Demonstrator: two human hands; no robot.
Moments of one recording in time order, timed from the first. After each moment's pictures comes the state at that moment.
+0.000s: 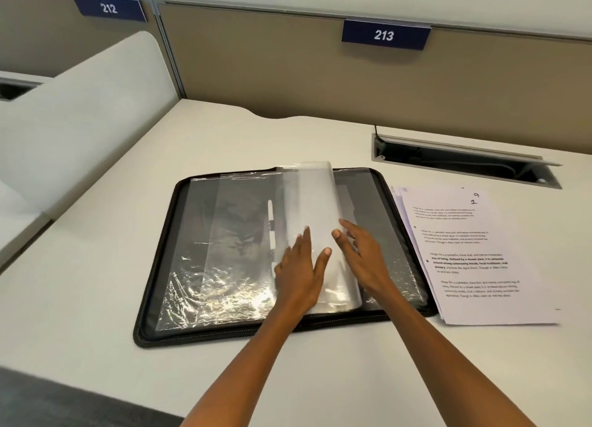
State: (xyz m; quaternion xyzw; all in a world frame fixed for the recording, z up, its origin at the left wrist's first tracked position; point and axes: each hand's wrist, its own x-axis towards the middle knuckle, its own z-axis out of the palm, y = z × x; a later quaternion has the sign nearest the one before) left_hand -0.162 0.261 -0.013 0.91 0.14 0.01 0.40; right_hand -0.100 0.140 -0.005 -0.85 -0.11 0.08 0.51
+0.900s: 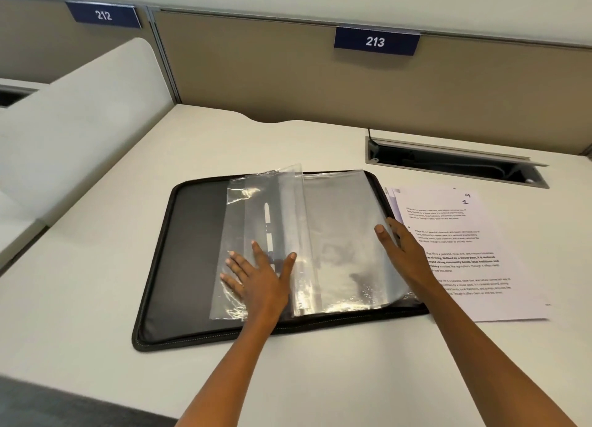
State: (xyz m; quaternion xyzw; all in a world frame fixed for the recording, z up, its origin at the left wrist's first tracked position) left_hand -0.178 0.298 -0.036 0.91 0.31 -0.01 0.29; right_hand -0.077 0.069 -0.005 -0.87 -0.01 0.07 0.48
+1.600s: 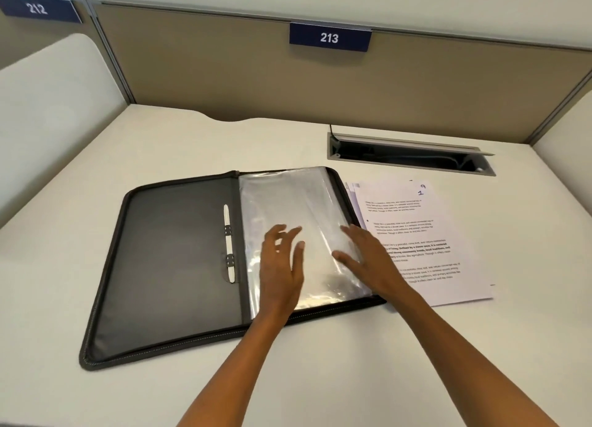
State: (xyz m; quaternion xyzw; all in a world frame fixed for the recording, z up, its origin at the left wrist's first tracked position) left_hand -0.152 0.217 -0.015 0.86 0.05 0.28 0.43; right_hand -0.090 0.037 -0.007 -0.93 -0.17 0.06 0.32
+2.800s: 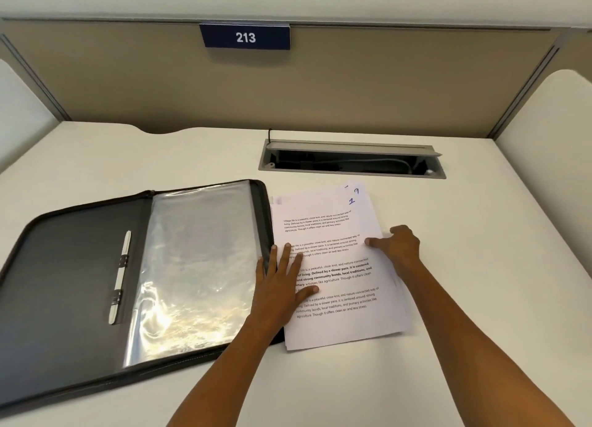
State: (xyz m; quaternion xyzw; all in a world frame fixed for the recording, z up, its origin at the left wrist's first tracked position) left_hand -0.057 0.056 -0.057 0.99 -0.03 -0.08 0.09; right_hand 0.049 -0.168 -0.010 -0.87 0.22 0.12 0.42
